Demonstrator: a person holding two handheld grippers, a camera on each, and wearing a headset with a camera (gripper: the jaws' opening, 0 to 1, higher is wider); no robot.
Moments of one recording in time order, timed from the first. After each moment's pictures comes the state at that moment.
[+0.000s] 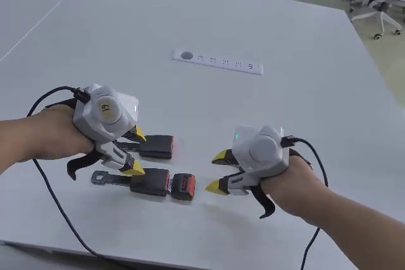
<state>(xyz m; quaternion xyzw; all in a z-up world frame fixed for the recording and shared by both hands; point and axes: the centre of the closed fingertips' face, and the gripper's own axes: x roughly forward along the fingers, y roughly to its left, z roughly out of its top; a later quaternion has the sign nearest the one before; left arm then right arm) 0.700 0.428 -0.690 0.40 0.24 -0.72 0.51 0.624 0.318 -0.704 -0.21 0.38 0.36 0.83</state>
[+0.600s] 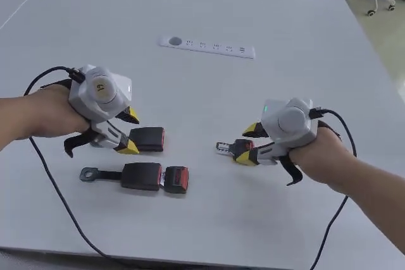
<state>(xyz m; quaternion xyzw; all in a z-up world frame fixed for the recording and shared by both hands) 0.734 0.406 -0.710 0.41 0.25 -0.72 0.50 0.625 0.231 -0.719 -0.23 0.42 0.31 0.82</state>
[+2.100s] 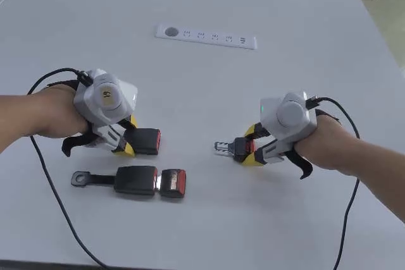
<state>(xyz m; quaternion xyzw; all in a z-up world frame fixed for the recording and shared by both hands) 0.737 0.402 -0.741 0.45 0.26 -0.73 0.43 0.624 0.222 -0.745 -0.24 0.45 0.38 0.77</state>
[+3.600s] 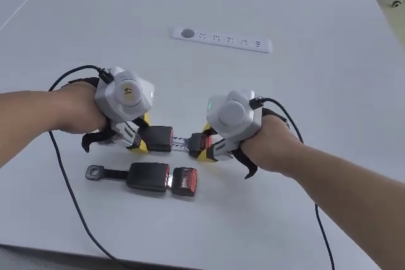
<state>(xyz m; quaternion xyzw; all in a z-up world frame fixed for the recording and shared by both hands) 0.737 0.402 -0.740 0.45 0.28 -0.72 0.45 0.691 0.326 -0.743 -0.25 0.41 0.39 0.78</state>
